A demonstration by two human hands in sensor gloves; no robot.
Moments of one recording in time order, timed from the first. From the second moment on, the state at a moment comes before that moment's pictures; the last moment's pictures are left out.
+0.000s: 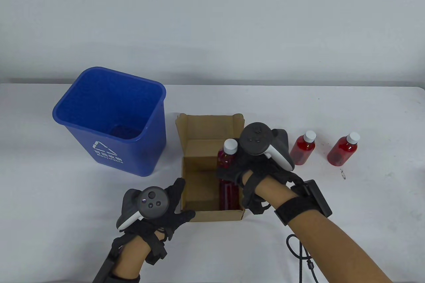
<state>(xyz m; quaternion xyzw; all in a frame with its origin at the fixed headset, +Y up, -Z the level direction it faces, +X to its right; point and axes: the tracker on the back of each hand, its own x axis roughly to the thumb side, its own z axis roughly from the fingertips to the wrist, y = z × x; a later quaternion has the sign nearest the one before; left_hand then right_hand) -0.167 -0.711 -0.258 -0.08 -0.20 0.25 0.95 0.106 -0.592 -0.343 0.12 0.09 0.96 0.26</state>
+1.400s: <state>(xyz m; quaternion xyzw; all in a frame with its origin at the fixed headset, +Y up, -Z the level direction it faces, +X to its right) -0.168 -0.713 -0.258 -0.08 -0.19 0.26 0.94 0.381 -0.703 -0.320 -0.18 -0.03 0.96 0.23</state>
